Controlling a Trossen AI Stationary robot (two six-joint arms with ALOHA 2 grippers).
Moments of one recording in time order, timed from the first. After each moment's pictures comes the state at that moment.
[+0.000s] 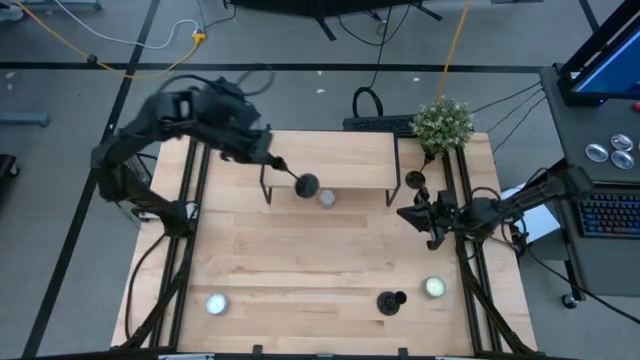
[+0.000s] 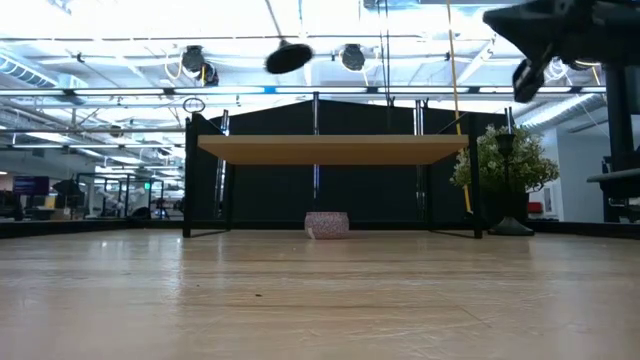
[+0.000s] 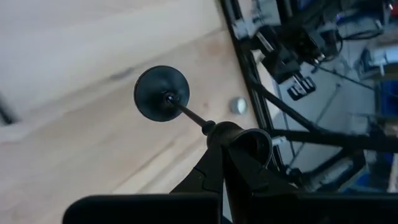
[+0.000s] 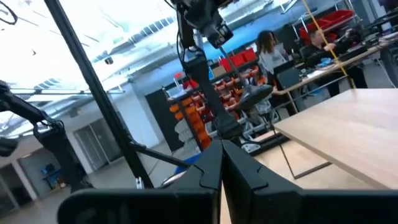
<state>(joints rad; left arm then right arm) 0.28 1.46 1.97 -1.27 0.29 -1.01 0.33 0.62 0.09 0.82 0.39 0.38</state>
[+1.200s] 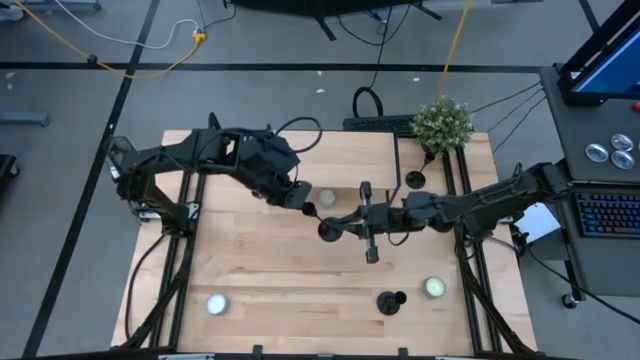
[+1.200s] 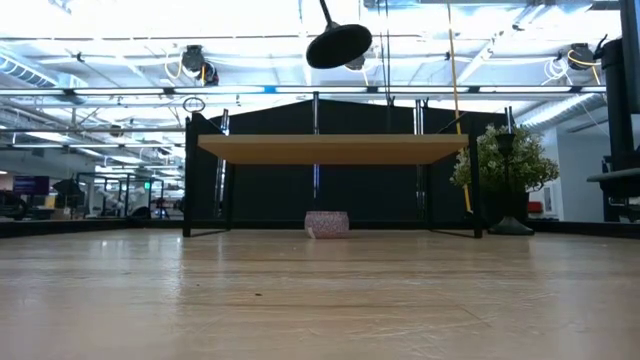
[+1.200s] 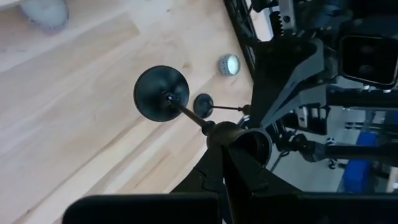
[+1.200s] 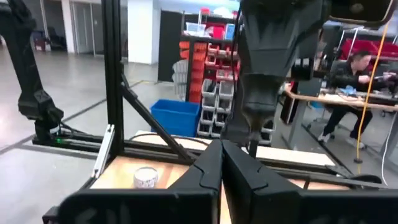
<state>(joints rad) -0.01 1.61 1.97 -1.14 0.20 -1.14 0.23 1.32 0.89 0.49 0.13 -0.08</state>
